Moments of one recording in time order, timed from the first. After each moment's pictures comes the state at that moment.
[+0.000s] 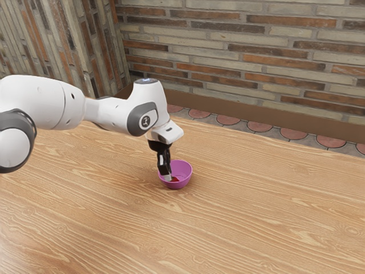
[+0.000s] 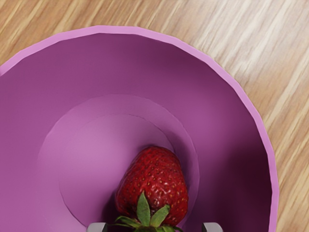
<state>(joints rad) 0.11 0.58 -0.22 -1.65 0.03 2.17 0.96</state>
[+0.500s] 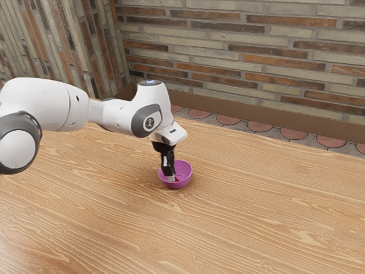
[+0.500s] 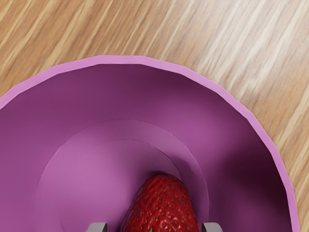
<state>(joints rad) 0.10 0.62 -0.23 -1.61 0.03 2.18 0.97</state>
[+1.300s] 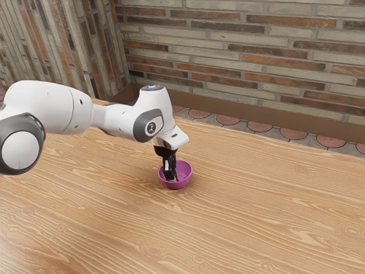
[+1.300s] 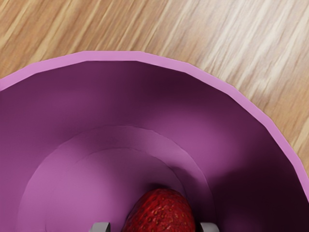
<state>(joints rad) 0.10 0.65 -0.23 -1.61 0.03 2.20 0.98</state>
